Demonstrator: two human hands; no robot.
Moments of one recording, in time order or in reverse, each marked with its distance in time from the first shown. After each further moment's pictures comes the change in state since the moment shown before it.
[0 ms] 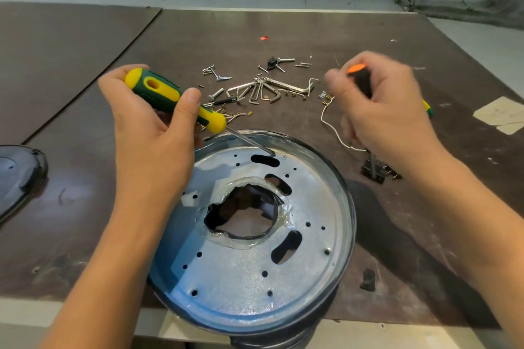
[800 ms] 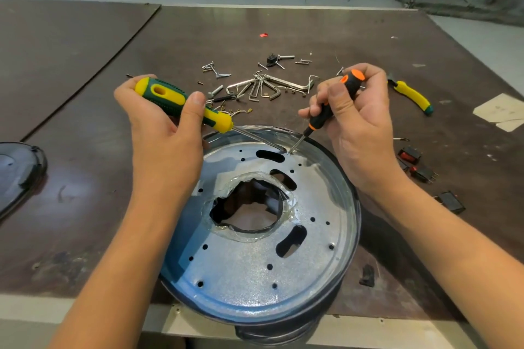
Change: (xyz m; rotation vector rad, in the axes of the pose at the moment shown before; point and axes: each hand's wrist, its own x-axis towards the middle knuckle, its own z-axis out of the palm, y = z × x) left_hand -0.002 -0.011 0.011 0.001 0.026 -0.057; right_hand -0.020 0.007 0.038 0.739 0.034 0.071
